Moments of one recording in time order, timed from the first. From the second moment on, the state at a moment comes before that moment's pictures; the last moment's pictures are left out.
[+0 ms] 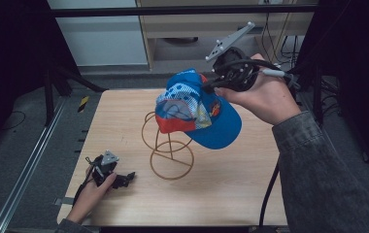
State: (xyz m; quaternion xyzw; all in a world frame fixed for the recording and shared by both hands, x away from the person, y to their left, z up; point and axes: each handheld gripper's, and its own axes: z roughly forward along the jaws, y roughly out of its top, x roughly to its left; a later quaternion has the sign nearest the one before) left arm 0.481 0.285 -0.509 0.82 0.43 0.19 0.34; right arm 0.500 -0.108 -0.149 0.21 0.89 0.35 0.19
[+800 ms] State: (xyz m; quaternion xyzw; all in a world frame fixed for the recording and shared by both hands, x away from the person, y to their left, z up) left arm 0.481 0.285 -0.509 0.82 0.43 0.19 0.34; right arm 0.516 -0.067 -0.160 0.19 0.89 0.38 0.18
